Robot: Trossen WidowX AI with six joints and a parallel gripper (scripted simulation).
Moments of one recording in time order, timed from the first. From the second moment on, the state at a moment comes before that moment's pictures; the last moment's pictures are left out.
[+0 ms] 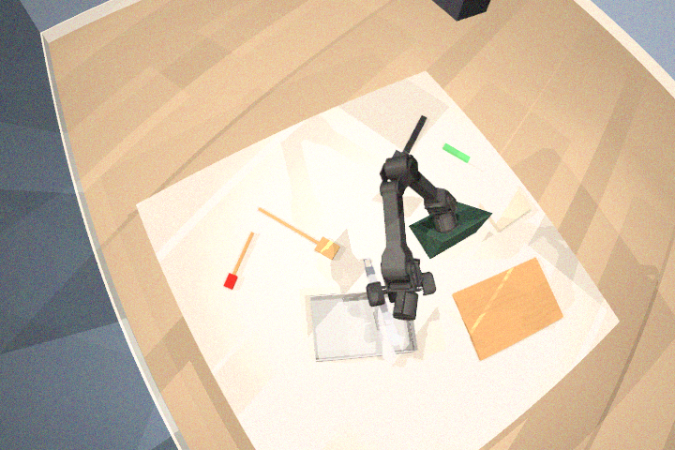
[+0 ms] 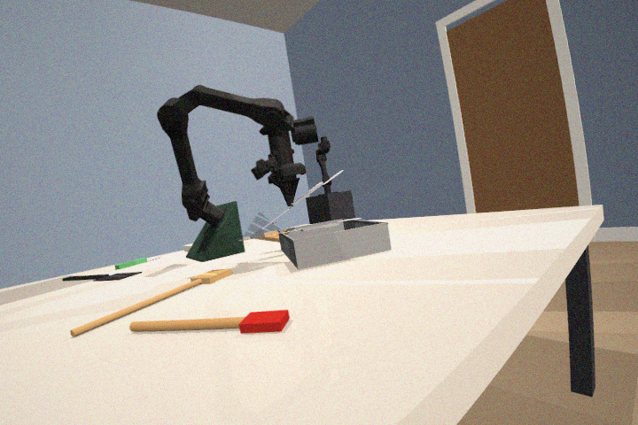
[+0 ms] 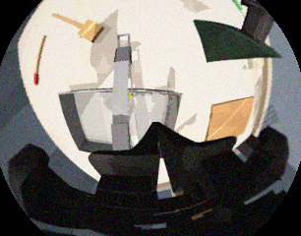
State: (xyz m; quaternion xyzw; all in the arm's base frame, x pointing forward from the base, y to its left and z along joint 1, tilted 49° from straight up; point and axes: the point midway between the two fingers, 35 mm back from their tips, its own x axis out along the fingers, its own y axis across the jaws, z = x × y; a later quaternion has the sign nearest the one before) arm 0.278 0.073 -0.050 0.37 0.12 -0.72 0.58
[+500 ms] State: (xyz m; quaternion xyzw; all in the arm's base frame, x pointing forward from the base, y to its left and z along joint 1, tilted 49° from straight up) arm 0.277 0.055 -0.066 0.37 0.12 -0.72 0.58
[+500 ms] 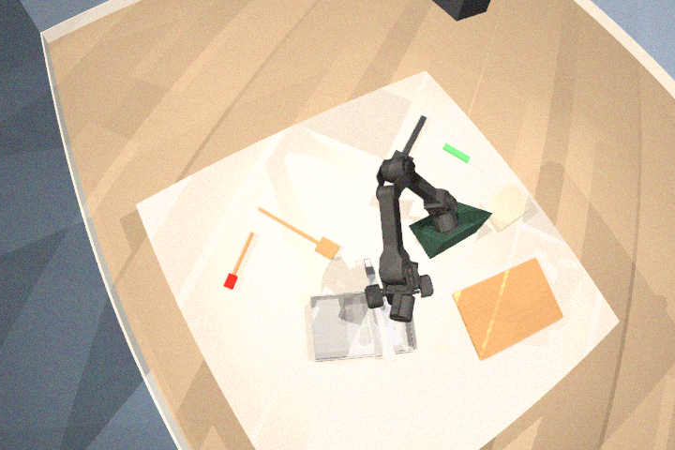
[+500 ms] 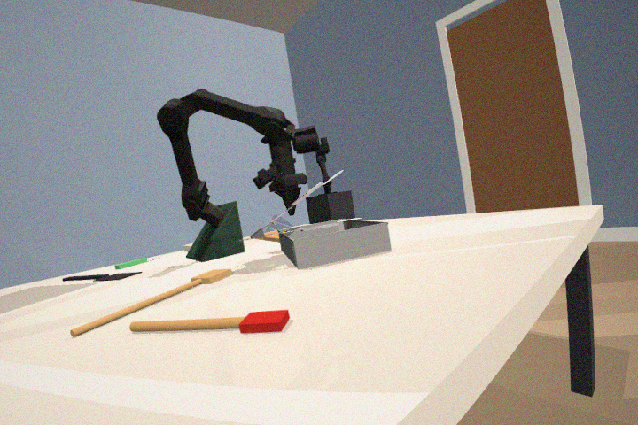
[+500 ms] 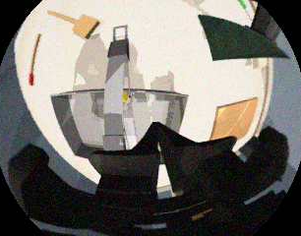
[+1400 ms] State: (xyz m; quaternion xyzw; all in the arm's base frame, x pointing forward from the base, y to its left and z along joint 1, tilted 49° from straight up) arm 0.281 0.037 -0.077 0.36 0.12 -0.72 0.58
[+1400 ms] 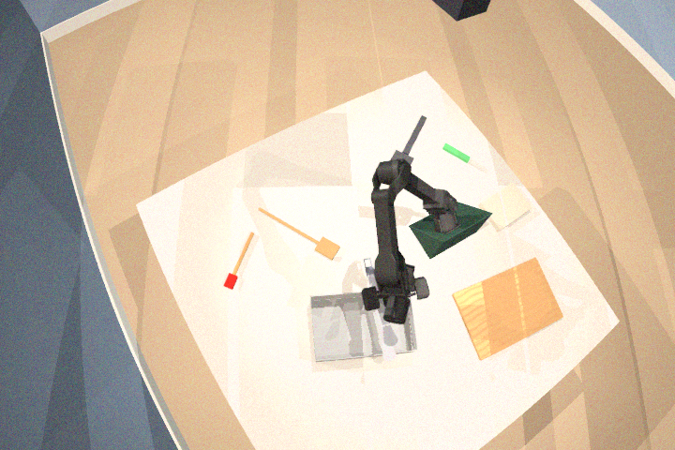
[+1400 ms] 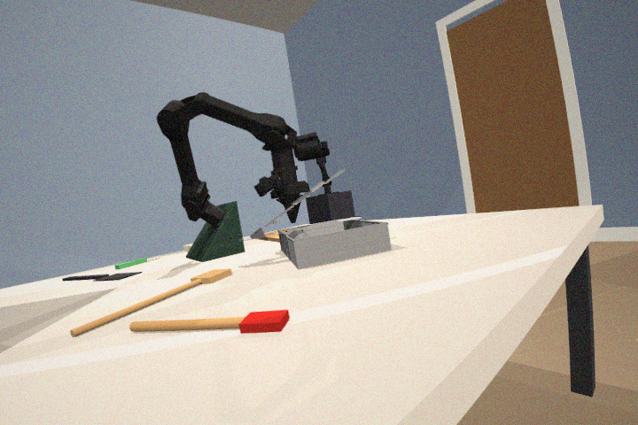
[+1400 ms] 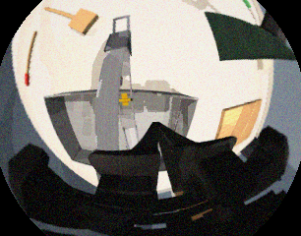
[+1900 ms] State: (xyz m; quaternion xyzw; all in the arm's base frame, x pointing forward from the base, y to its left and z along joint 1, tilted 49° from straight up) arm 0.304 0.032 -0.072 0.36 0.12 -0.72 0.58
